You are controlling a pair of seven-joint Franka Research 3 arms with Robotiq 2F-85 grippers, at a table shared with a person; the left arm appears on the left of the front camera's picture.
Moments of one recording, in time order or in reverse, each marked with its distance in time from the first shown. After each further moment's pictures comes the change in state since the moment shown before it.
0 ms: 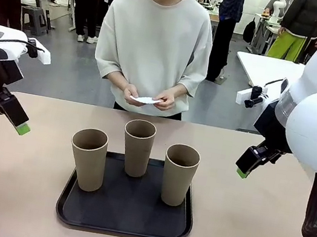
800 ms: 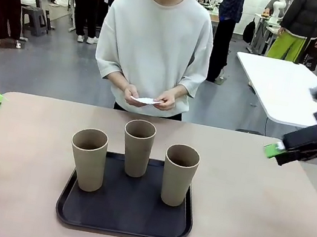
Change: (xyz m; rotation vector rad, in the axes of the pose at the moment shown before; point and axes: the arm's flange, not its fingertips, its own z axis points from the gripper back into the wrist) left arm -0.071 0.132 -0.009 -0.850 -0.339 0.165; right arm -0.073 -0.133 -0.010 0.844 -0.290 -0.296
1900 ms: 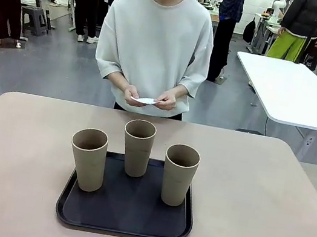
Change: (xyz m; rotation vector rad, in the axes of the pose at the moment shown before) left arm -0.033 0.082 0.074 -0.115 -0.041 0.454; right arm -0.075 -0.055 0.072 0.086 -0.085 -0.307
